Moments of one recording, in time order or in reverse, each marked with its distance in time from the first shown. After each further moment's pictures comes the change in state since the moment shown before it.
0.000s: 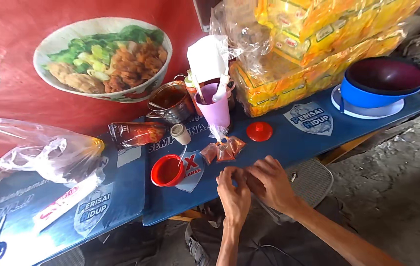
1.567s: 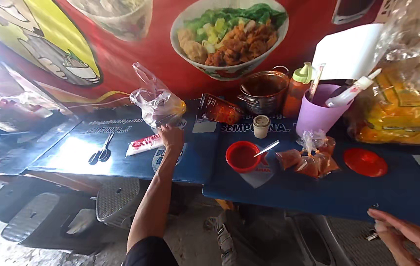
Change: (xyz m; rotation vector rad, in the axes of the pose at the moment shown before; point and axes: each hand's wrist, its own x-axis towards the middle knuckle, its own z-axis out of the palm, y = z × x) left_hand 0.175 -0.218 -0.318 1.239 -0.063 -0.529; right_hand -0.028 0.029 -0.043 0.267 -0.254 0.251
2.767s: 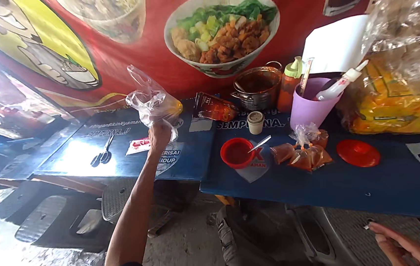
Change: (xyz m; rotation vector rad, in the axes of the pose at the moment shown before) left_hand -0.019 -0.020 -0.053 -0.551 0.037 -0.064; right_hand -0.053 0.031 -0.002 0.007 -0.018 0.221
